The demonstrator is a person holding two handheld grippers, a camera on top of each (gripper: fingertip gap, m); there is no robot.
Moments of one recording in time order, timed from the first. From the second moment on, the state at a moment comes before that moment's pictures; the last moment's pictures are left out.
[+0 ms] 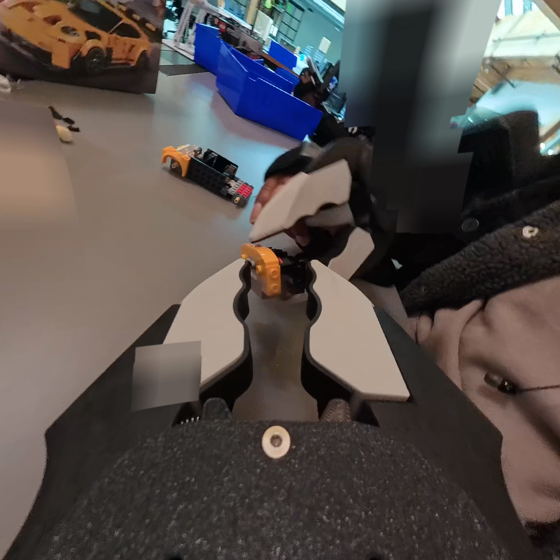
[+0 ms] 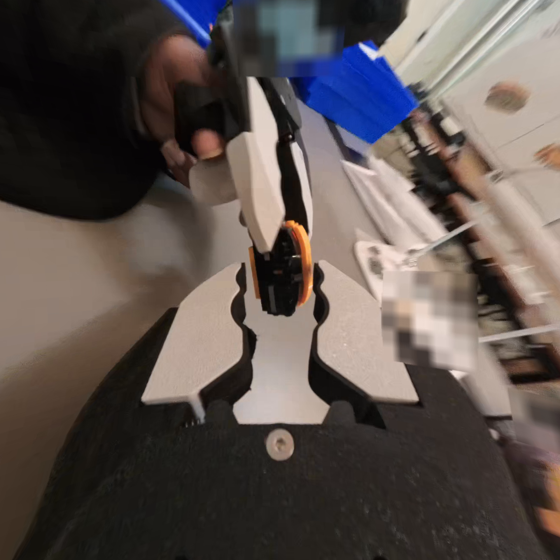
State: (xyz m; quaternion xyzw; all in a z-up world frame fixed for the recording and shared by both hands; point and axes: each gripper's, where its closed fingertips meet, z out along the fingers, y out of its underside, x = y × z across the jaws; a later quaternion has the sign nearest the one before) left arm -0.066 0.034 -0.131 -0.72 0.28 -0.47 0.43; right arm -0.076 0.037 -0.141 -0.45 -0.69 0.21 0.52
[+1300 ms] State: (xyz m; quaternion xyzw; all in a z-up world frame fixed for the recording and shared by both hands) left arm -0.101 0.063 -0.144 -0.71 0.40 -0.21 0.54; right arm -0.166 0.246 0.019 -0.23 -0.77 -0.20 0.56
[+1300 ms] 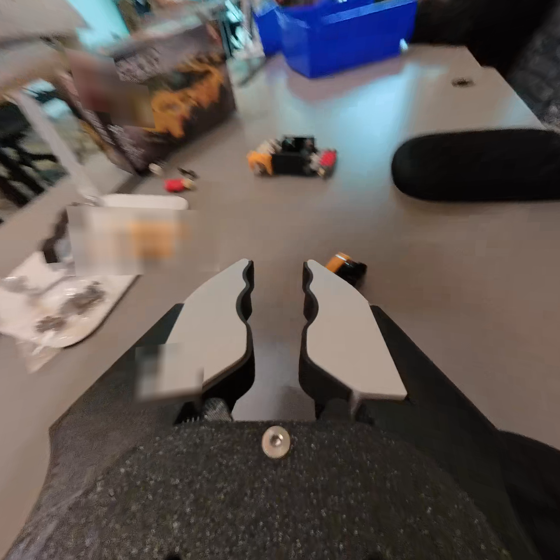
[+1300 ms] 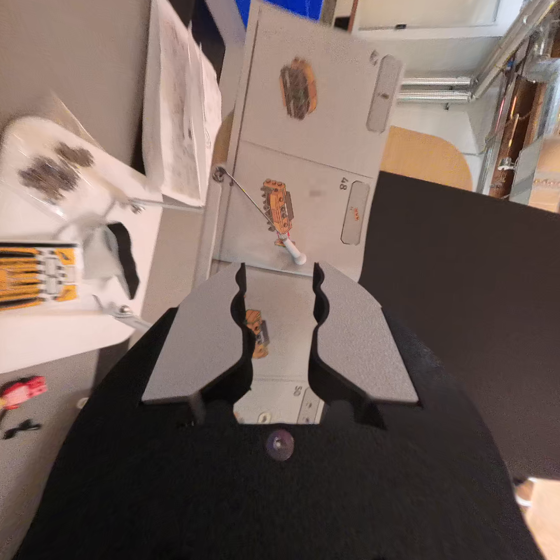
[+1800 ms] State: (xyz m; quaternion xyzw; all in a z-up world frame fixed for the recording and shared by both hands) left arm -0.136 0.083 -0.117 -0.69 0.31 -0.15 0.63; right arm -0.197 0.286 0.008 -0.28 -0.75 -0.18 0.57
